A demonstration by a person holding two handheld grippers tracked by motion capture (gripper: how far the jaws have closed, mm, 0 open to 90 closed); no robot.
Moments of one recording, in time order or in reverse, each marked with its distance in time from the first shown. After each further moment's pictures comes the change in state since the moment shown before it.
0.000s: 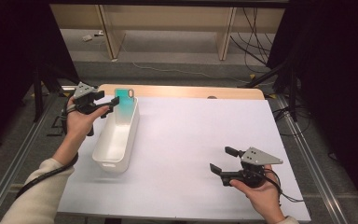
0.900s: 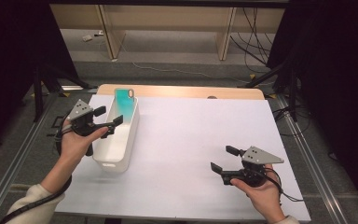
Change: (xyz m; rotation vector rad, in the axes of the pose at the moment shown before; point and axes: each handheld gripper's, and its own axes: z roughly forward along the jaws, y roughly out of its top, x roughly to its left) left arm -0.050 -0.007 -0.051 -0.039 -0.061 0.022; right arm -0.002 0.002 -0.002 0.001 -0.005 0.005
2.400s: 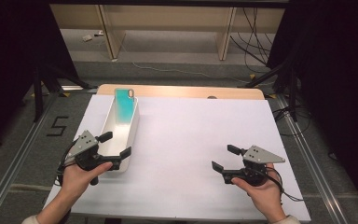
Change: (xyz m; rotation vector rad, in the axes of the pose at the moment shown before) left arm -0.084 -0.029 -0.036 -0.058 -0.119 -0.199; right arm -0.004 0.001 -0.002 -0.013 -0.034 -0.032
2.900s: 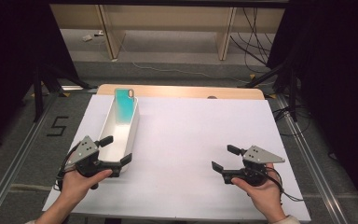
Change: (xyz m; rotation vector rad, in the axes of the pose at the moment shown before) left arm -0.009 -0.009 -0.006 -0.007 -0.025 0.018; right arm 0.001 -0.001 0.001 0.010 0.018 0.029
